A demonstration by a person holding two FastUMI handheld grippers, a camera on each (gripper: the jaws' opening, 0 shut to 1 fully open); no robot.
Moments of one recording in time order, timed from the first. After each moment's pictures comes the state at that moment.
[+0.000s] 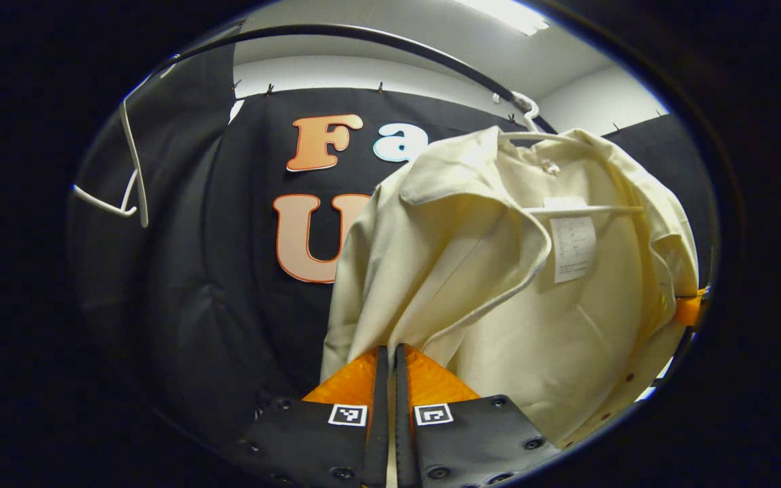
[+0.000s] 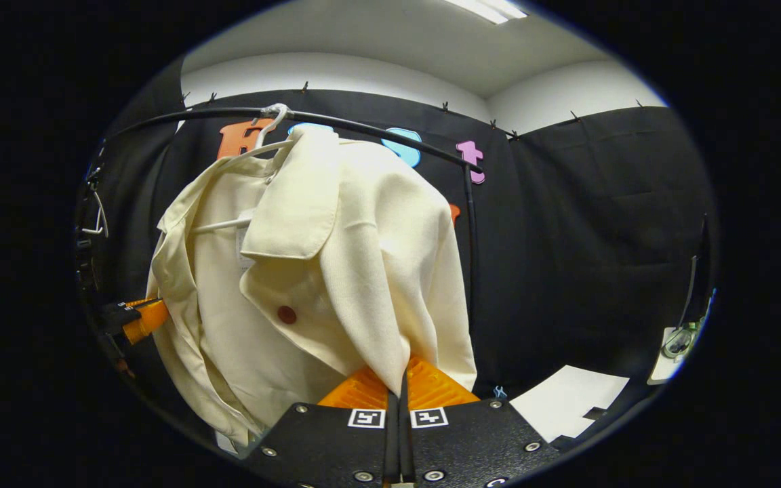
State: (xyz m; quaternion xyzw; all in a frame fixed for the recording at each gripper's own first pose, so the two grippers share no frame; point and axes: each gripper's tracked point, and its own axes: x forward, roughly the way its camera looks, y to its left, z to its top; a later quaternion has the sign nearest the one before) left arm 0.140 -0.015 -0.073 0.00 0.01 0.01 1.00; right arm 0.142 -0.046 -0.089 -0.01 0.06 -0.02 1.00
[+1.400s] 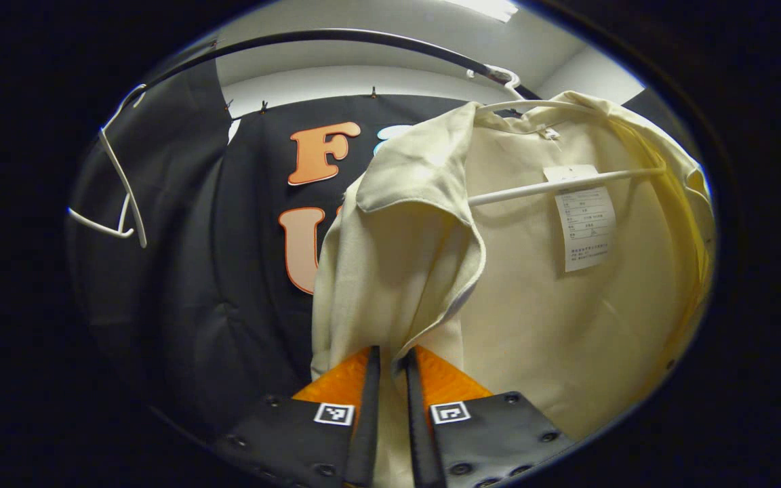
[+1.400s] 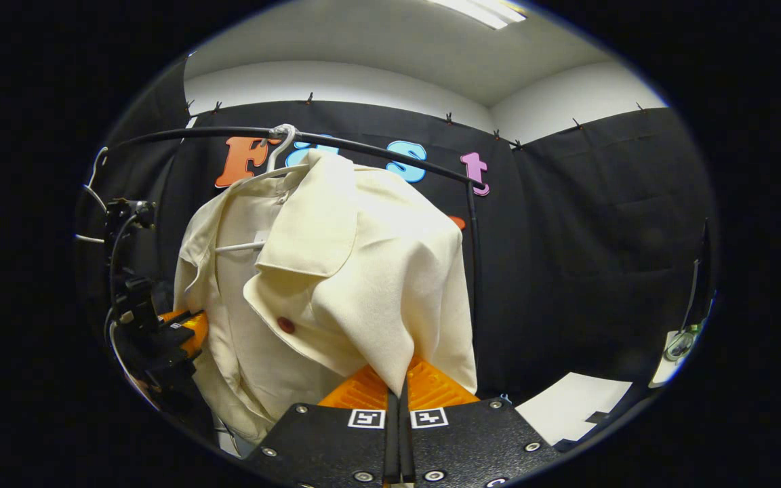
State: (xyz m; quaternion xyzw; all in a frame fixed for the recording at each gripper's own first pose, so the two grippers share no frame) left arm 0.178 -0.025 -0.094 0.06 0.01 0.06 1.00; right arm 0.135 -0.038 -0.069 -0.01 0.04 0.00 1.00
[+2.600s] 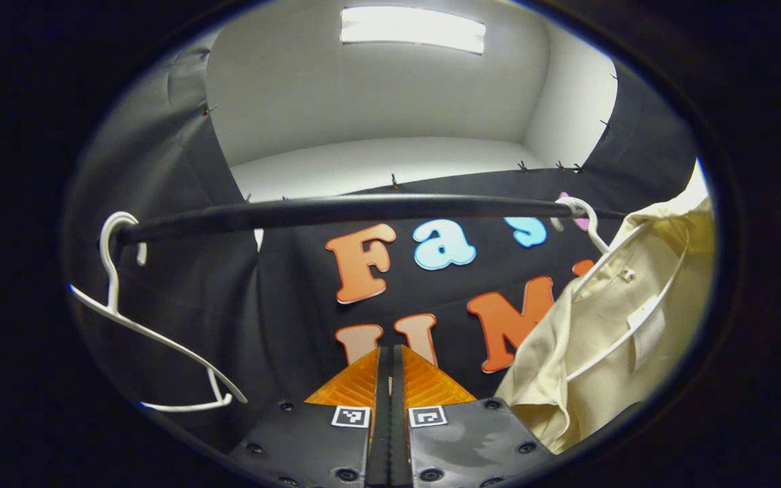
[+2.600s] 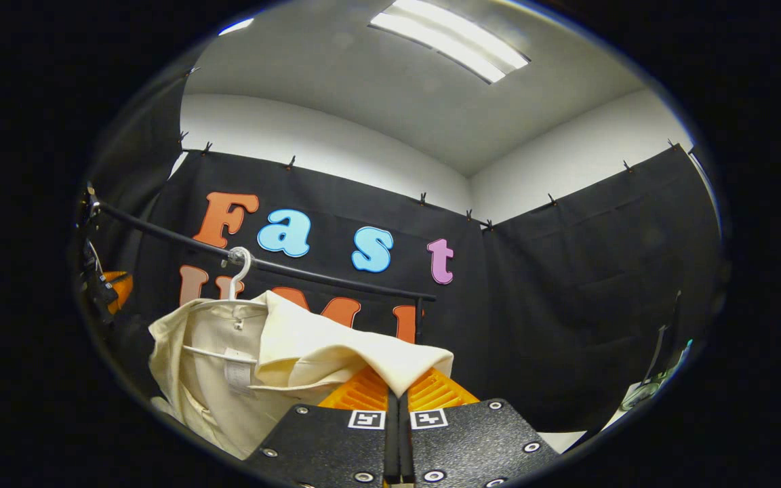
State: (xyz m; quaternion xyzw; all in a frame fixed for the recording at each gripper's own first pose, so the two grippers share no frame) left arm 0.138 0.047 0.091 0.13 -0.13 0.08 0.98; right arm 0.095 -0.105 0.117 -0.05 -0.11 -0.06 0.99
